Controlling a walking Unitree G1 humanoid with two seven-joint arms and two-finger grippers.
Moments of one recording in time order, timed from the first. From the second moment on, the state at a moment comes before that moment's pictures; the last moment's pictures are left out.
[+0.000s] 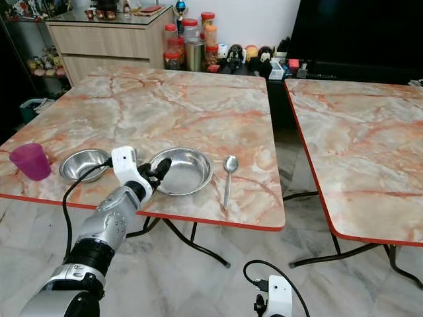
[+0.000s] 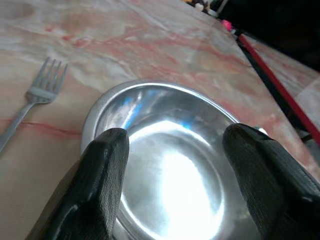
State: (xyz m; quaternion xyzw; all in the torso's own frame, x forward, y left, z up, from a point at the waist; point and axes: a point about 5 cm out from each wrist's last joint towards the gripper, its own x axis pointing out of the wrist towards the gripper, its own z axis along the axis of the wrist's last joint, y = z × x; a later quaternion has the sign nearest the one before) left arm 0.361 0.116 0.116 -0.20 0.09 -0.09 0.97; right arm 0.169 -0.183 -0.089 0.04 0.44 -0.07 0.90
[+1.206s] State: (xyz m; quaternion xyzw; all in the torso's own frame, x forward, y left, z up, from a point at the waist) left arm 0.366 0.137 0.104 -0.16 0.12 0.00 0.98; right arm 0.167 -0.184 -0.090 0.04 0.44 -0.07 0.89
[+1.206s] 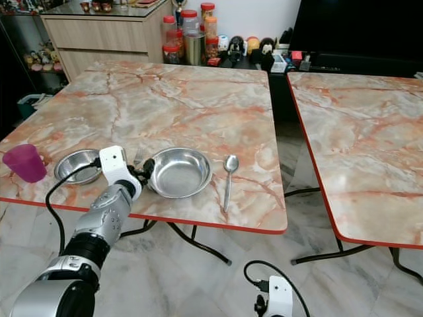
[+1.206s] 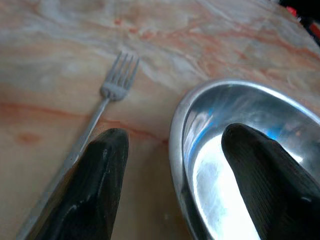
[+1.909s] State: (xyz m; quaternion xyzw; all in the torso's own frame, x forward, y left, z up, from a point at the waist) left arm 0.365 0.128 0.093 -0.17 0.17 -0.01 0.97; right arm 0.168 -0.184 -0.090 0.04 0.44 -0.07 0.89
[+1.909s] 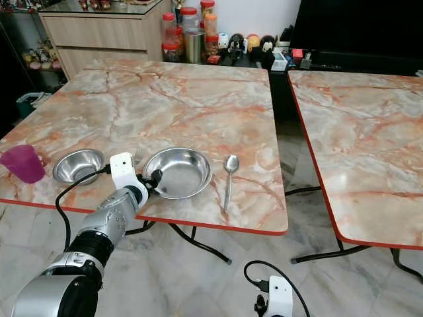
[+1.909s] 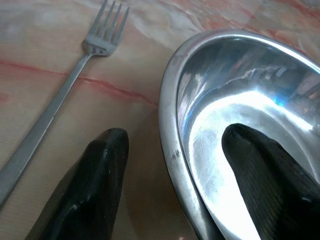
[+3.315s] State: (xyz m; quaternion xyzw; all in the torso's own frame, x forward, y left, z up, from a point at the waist) left arm 0.370 0.130 0.101 -0.24 0.18 0.00 0.95; right arm 0.169 -0.185 -0.089 0.04 0.44 -0.07 0.90
